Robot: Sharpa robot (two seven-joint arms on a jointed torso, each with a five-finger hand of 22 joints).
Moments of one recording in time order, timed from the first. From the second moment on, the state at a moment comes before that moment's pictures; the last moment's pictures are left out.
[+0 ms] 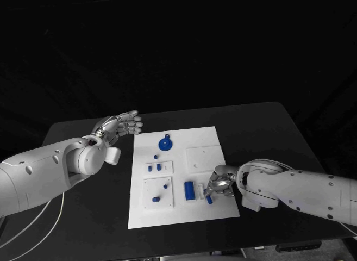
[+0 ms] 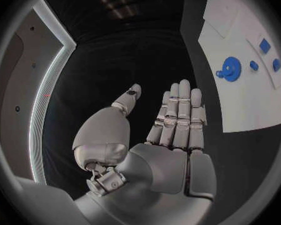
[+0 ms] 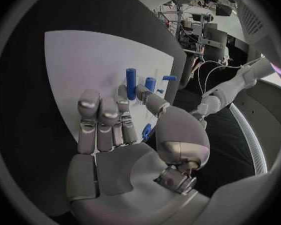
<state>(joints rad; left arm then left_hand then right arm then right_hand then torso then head) 1.18 -0.72 -0.11 1.17 0.01 -0.14 0.33 0.83 -0.03 0.43 -0.20 0.07 0.83 0.18 0.24 0.54 1.15 0.13 0.07 0.26 0.94 0.09 0.53 0.54 0.04 0.65 -0.01 0.64 1.18 1.05 -0.83 -0.13 1.54 -1.07 -0.06 -0.41 0.80 -0.02 0.76 -0.27 0.05 1.07 0.08 0.28 0.55 1.14 -0.03 1.05 1.18 1.30 -0.13 1.19 1.09 0.20 1.26 -0.06 1.03 1.31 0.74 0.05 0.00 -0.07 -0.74</state>
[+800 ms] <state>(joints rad) 1.18 -0.72 -0.11 1.17 0.01 -0.14 0.33 0.83 -0.03 0.43 -0.20 0.07 0.83 0.18 0.24 0.54 1.15 0.13 0.07 0.26 0.94 0.09 0.53 0.54 0.04 0.65 -0.01 0.64 1.18 1.05 -0.80 -0.13 1.54 -1.04 -0.10 -0.46 0.77 -0.04 0.75 -0.27 0.05 1.07 0.08 0.28 0.55 1.15 -0.03 1.06 1.18 1.31 -0.13 1.19 1.09 0.20 1.26 -0.06 1.04 1.31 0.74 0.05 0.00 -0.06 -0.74</state>
